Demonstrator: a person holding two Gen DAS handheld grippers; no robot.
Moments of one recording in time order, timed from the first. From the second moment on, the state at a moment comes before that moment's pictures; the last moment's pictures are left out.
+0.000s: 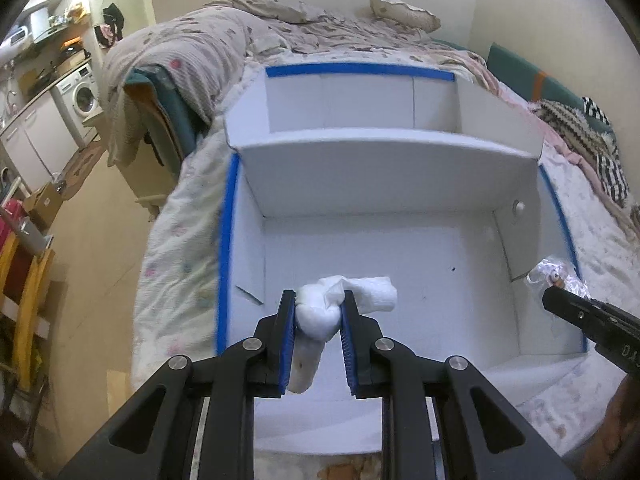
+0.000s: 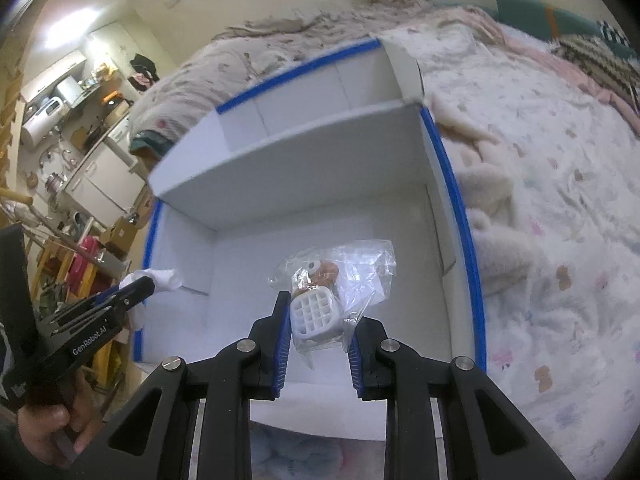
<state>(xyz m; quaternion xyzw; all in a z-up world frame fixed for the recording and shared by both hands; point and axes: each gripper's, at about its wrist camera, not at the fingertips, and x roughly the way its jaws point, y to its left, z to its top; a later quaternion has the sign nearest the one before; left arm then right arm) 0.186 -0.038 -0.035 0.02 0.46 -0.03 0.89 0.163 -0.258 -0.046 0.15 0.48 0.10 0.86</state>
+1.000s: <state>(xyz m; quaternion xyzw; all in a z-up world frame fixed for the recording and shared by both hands) 0.199 -0.037 -0.075 0.01 0.49 -0.01 0.87 0.183 -0.236 -0.086 0.10 0.53 0.09 0.84</state>
